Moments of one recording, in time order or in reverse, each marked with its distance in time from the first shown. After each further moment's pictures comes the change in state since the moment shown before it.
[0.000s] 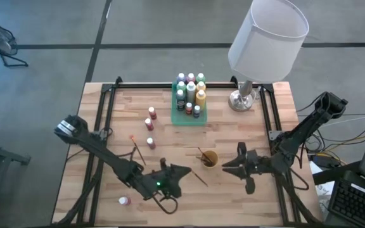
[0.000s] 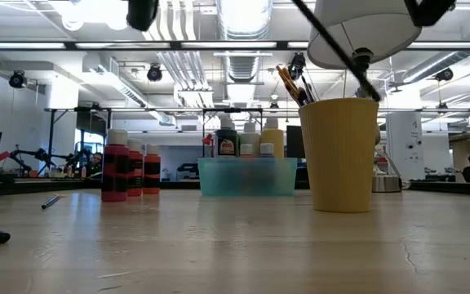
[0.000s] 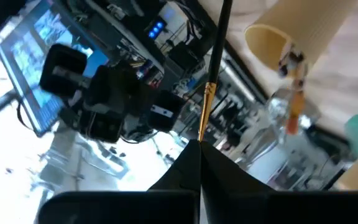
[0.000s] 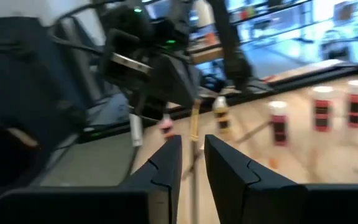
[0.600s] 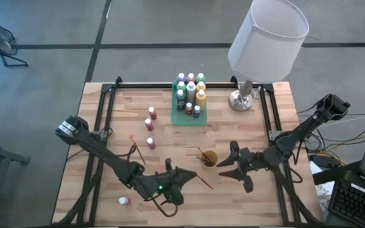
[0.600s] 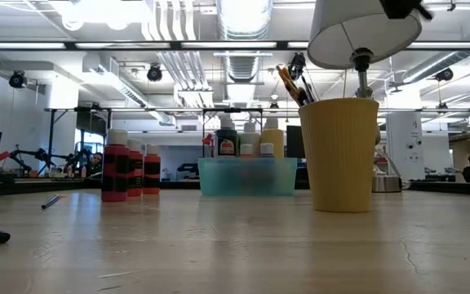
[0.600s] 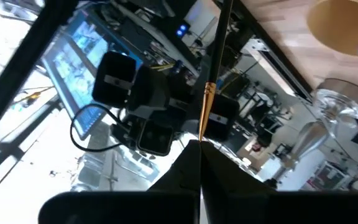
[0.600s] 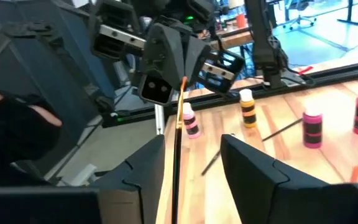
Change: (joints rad) left arm 0.003 0.021 0.123 0.010 0.073 0.164; right arm -0.125 0.001 0.074 -0.099 -0.294 0.005
